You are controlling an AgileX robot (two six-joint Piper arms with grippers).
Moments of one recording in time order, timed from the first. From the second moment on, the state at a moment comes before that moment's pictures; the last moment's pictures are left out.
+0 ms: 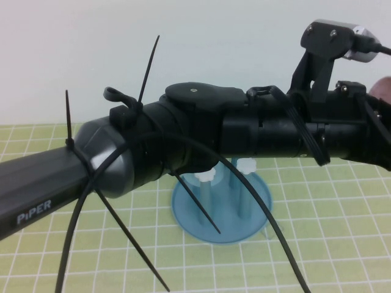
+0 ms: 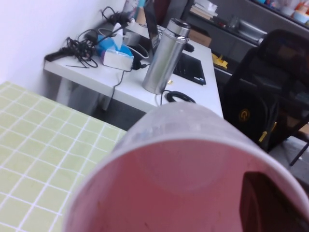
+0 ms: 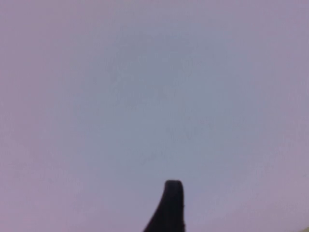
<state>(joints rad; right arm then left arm) 0.13 0.50 -0.72 -0.76 0.34 1.19 -0.82 1.73 -1.46 -1.84 0.70 1.47</state>
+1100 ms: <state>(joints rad) 0.13 0.42 -0.25 -0.54 -0.20 2.17 -0.95 1.72 -1.51 -1.84 0.51 1.41</state>
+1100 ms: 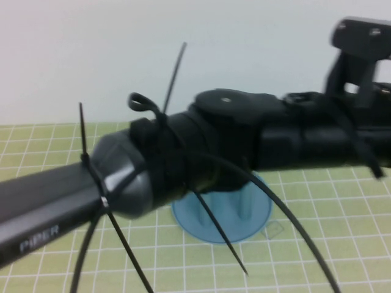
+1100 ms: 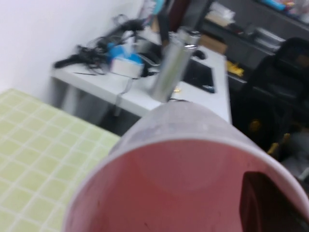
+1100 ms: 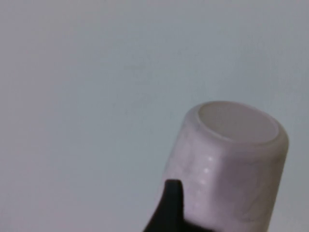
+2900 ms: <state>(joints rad) 0.13 0.60 -0.25 -0.18 -0.51 1.76 -1.00 1.72 -1.52 -1.82 0.54 1.30</state>
